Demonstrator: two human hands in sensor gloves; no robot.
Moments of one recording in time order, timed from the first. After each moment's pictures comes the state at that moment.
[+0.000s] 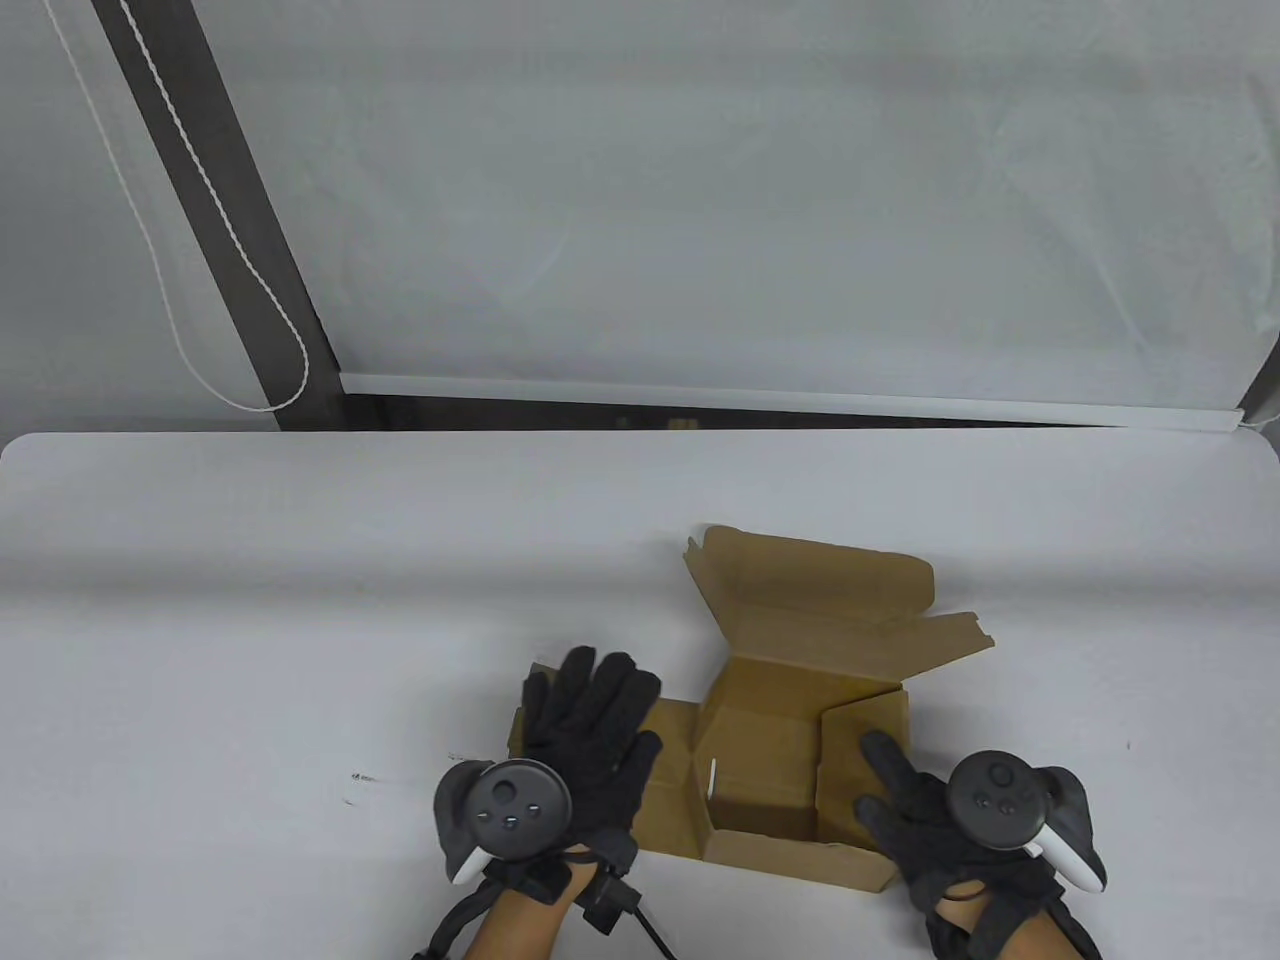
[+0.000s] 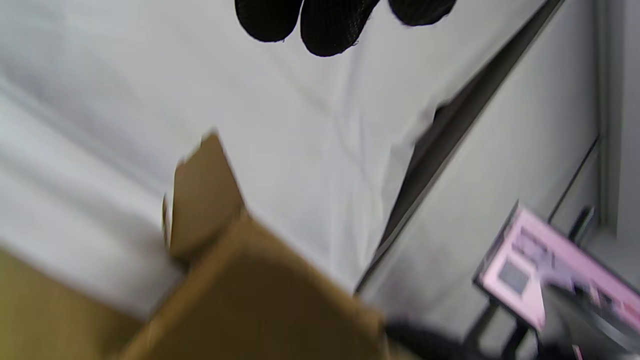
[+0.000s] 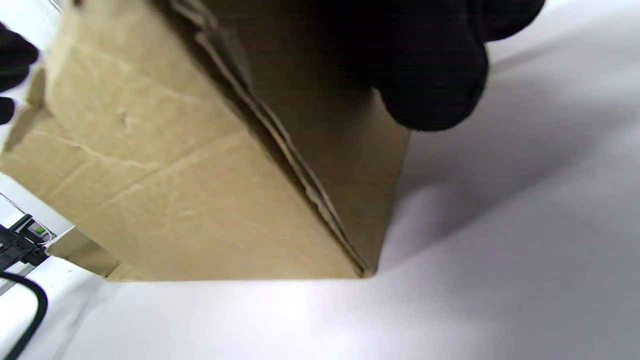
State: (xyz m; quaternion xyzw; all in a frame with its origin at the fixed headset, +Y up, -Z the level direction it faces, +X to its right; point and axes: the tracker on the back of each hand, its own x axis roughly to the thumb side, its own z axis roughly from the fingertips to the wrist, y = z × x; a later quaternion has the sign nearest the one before) left_hand -0.091 -0.707 -0.271 0.08 -0.27 0.37 0.88; right_hand 0.258 -0.743 -0.261 0.12 0.12 0.95 0.28
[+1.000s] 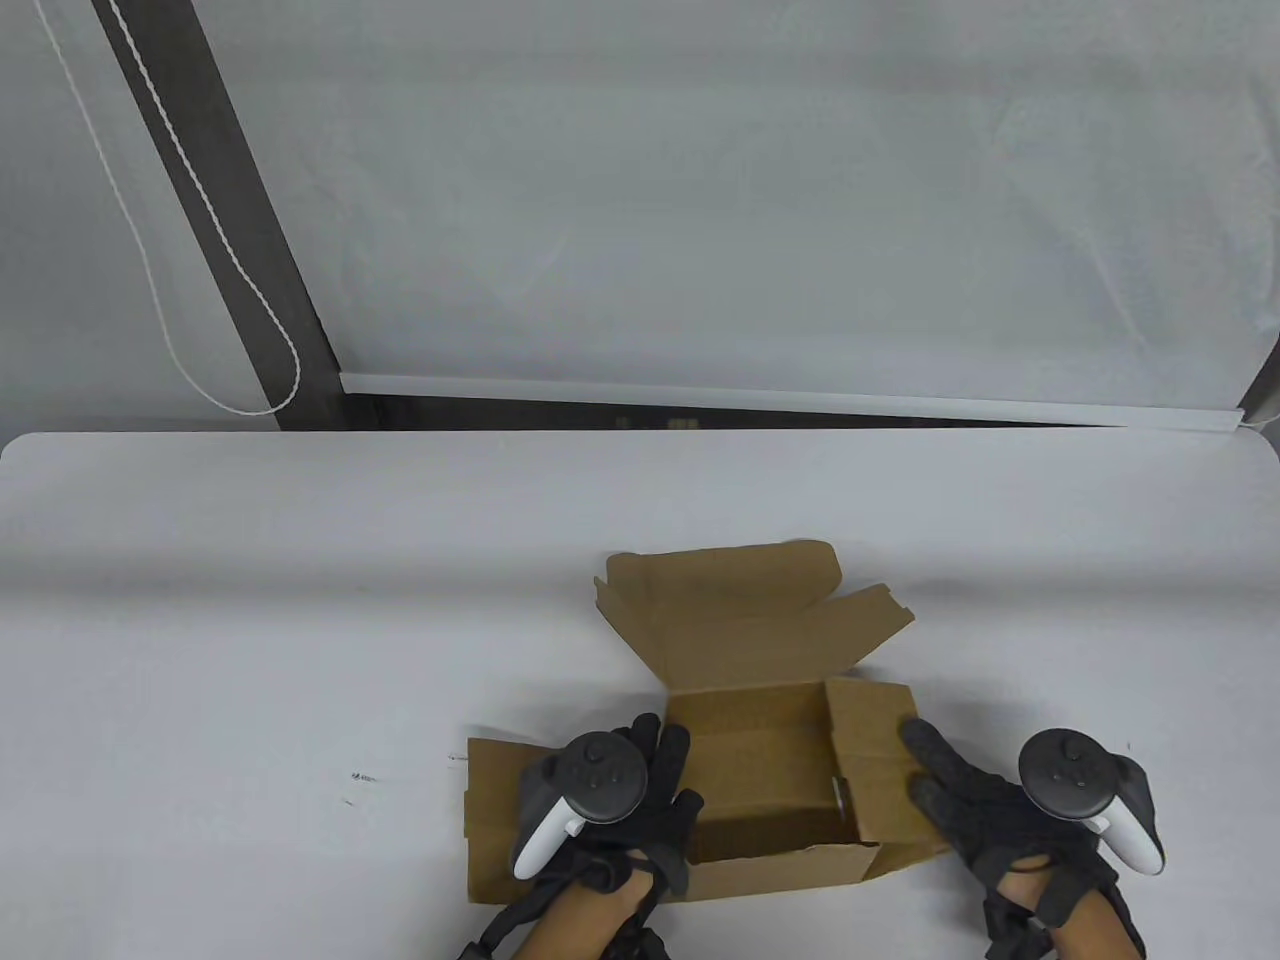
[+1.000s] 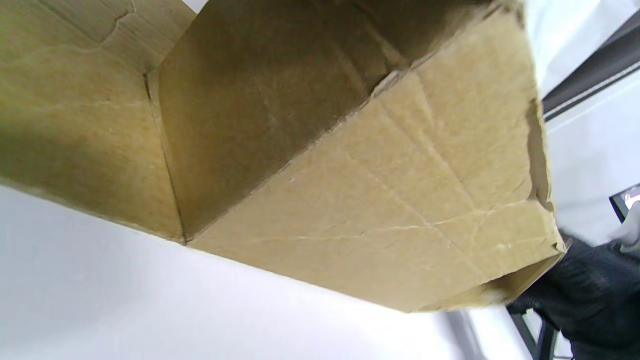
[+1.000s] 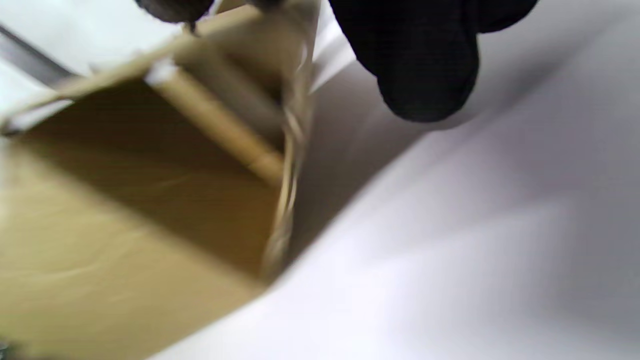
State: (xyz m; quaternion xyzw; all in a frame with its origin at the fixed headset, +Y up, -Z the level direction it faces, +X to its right) left_hand -0.066 -0.760 -0.275 -0.20 -0.14 0.39 0.89; right_hand 0.331 -0.758 -0.276 0.04 0.17 0.94 0.31
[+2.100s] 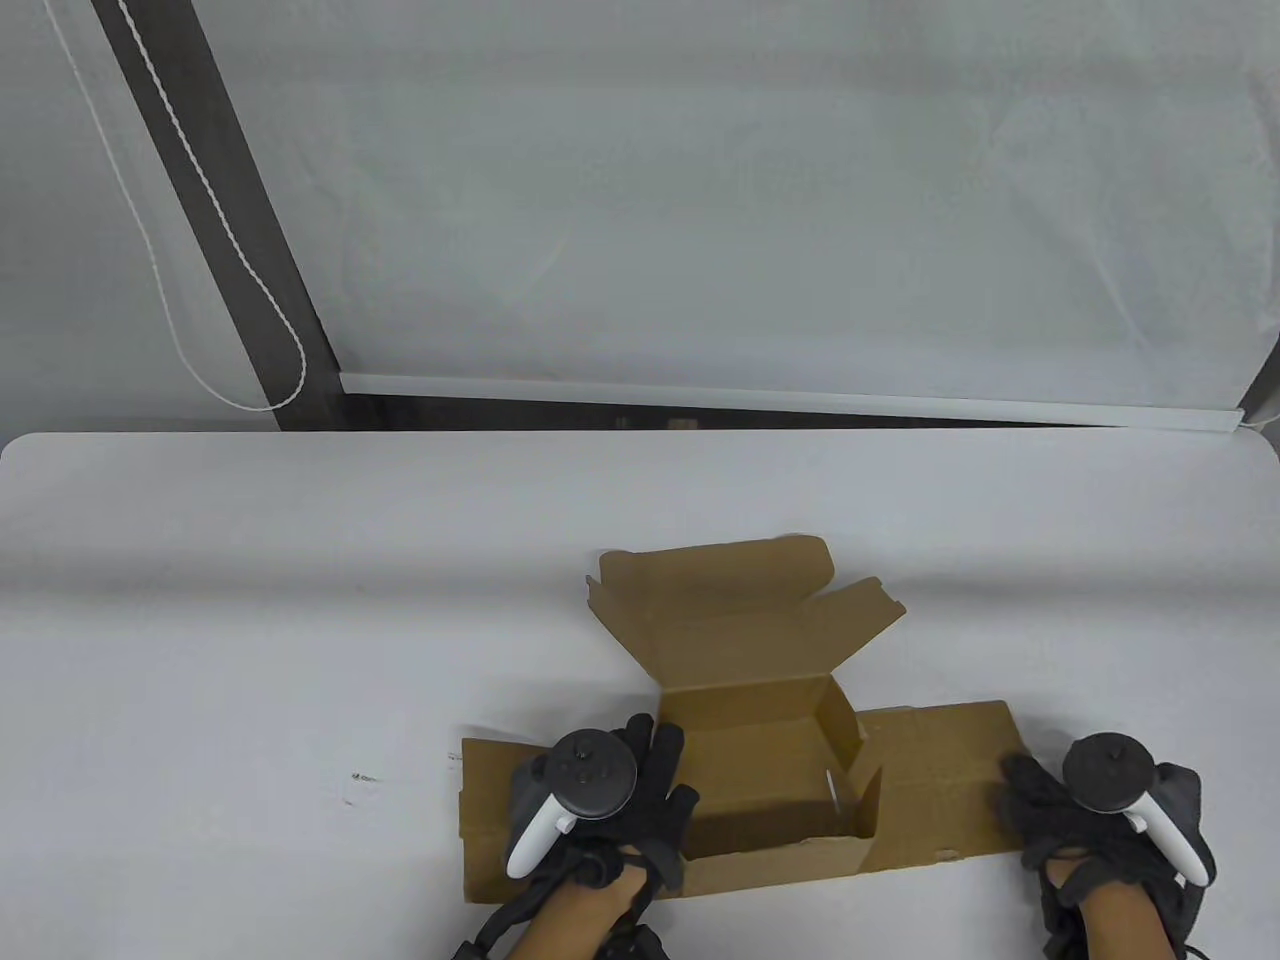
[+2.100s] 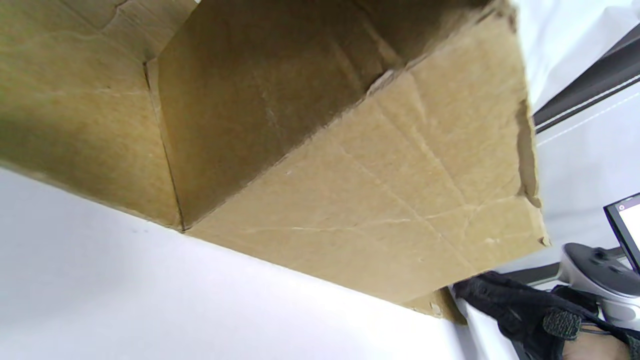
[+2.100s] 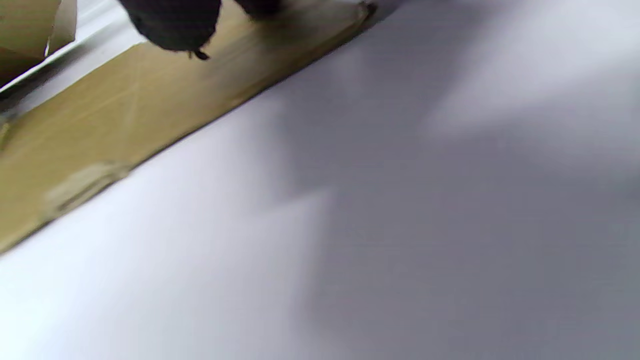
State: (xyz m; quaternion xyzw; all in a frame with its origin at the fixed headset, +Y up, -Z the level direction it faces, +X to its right) left_hand -0.067 -0.761 -0.276 -0.21 -0.14 0.40 0.88; right_hand 0.374 -0.778 -0.272 -0.14 0.24 0.93 0.22
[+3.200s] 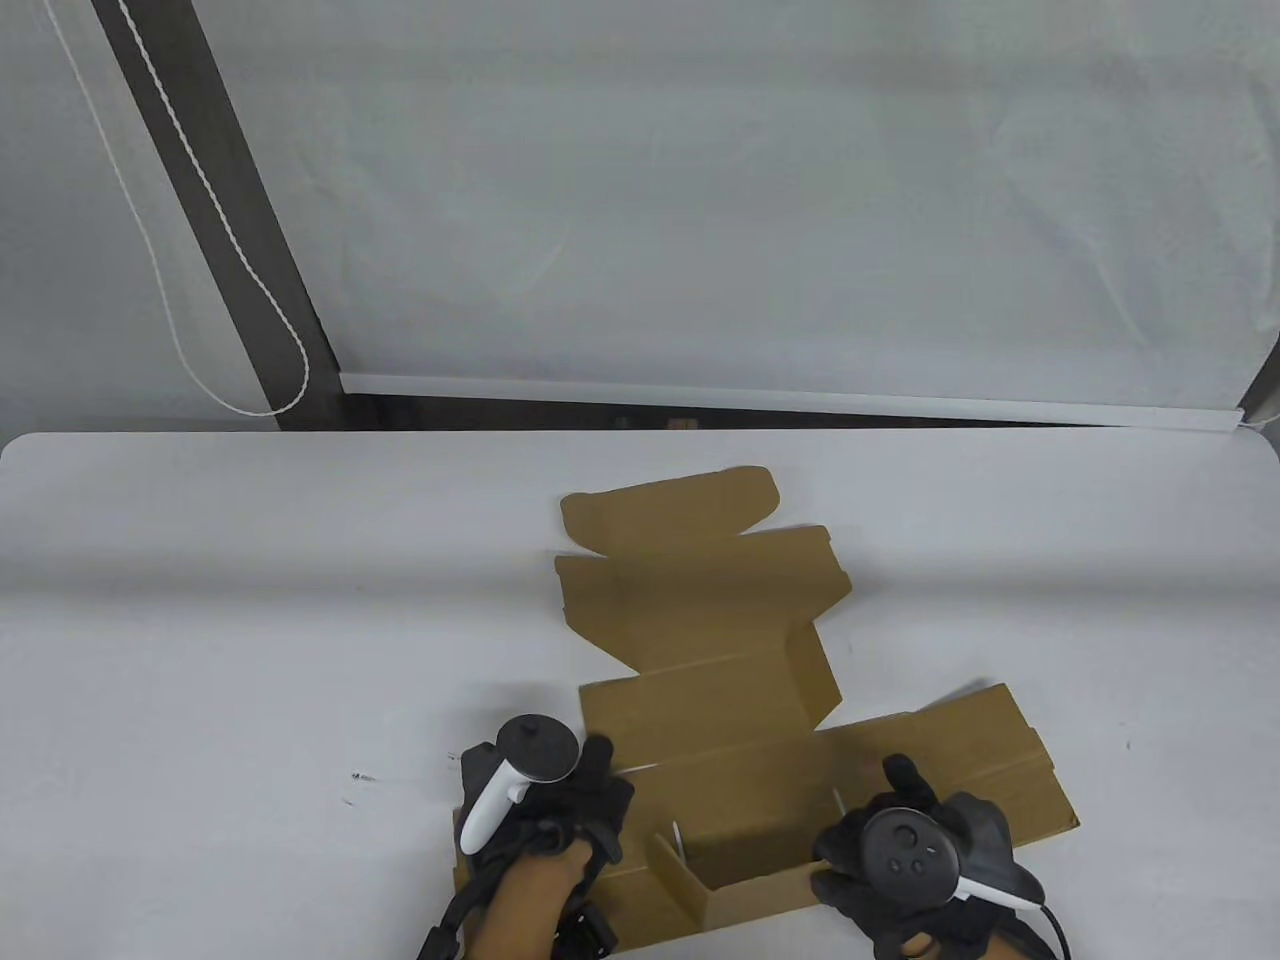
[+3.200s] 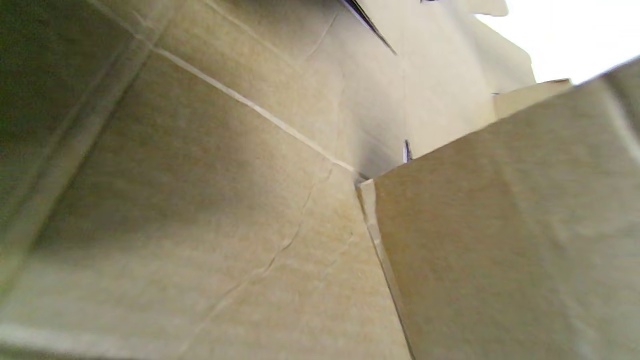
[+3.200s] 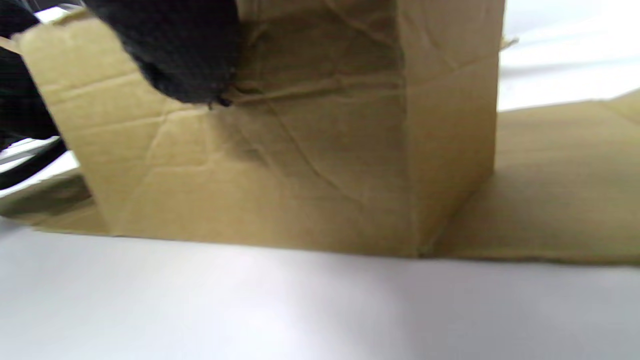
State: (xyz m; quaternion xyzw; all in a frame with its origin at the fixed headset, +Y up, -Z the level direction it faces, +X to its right) left_hand -0.117 -0.789 -0.292 -0.32 0.00 0.37 0.87; right_hand 0.197 -0.729 -0.237 0.26 0.06 0.96 0.10
